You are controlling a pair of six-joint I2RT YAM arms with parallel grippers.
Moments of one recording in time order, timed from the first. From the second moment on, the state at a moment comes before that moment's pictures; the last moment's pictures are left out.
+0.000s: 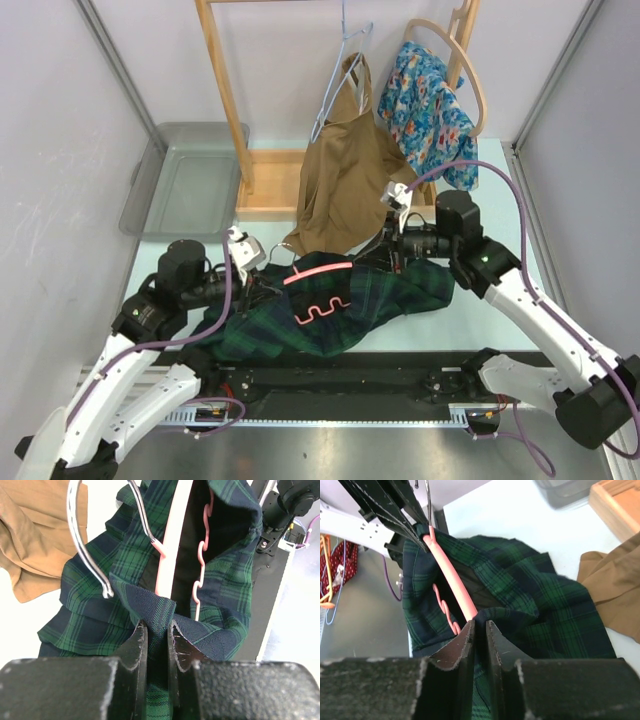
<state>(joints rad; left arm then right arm) -0.53 0.63 0.86 -0.70 0.58 0.12 0.55 1.03 0.97 -0.25 -0.83 0.10</state>
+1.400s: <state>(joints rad) -0.53 0.45 0.60 -0.28 0.69 -0.03 0.78 1.02 1.14 -0.35 -0.61 0.12</state>
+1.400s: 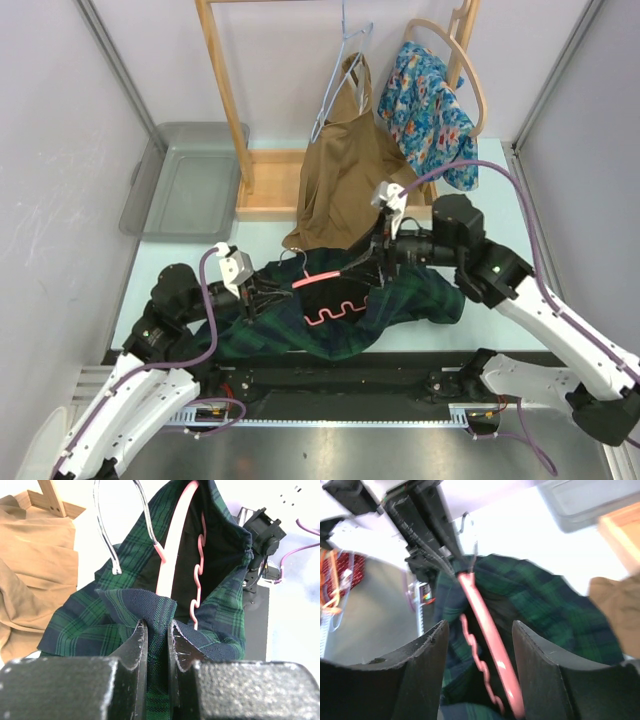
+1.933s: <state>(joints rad) -0.54 0.48 0.58 -0.29 0.69 -0.02 0.41 0.79 1.11 -0.71 -0.64 0.03</state>
